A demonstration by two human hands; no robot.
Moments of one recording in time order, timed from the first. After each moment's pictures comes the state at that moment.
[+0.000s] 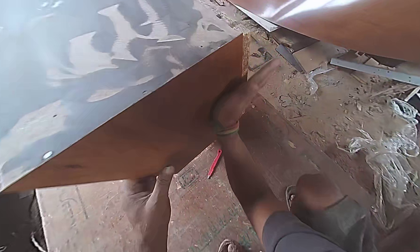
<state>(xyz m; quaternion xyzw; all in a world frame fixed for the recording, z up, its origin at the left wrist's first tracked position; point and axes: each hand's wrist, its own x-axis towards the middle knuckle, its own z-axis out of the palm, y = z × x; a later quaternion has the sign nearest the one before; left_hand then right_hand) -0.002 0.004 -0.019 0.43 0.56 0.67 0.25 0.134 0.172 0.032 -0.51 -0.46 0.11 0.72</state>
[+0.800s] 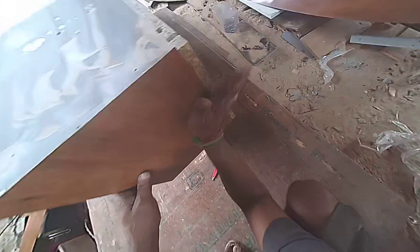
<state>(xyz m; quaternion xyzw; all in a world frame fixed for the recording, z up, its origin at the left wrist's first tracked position) 0.016 0.022 -0.019 0.43 0.64 0.62 0.16 0.149 0.205 -0.001 -0.46 -0.45 0.07 0.76</state>
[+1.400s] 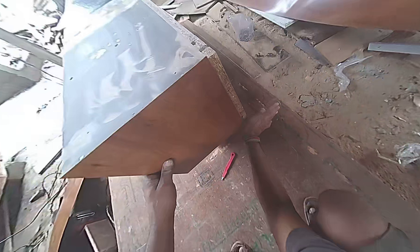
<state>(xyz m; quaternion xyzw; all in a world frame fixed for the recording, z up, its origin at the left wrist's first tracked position) 0.019 0.020 -0.008 0.41 0.67 0.59 0.16 0.198 0.214 -0.158 -0.78 -0.37 0.17 0.48</state>
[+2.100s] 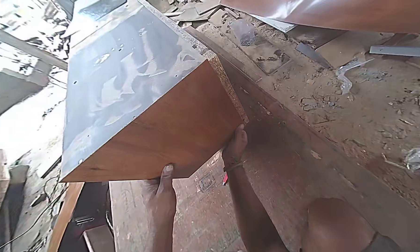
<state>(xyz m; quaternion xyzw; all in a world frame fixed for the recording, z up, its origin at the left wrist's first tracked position) 0.009 0.021 -0.017 0.43 0.64 0.61 0.16 0.121 0.155 -0.110 -0.43 0.03 0.56 0.70</state>
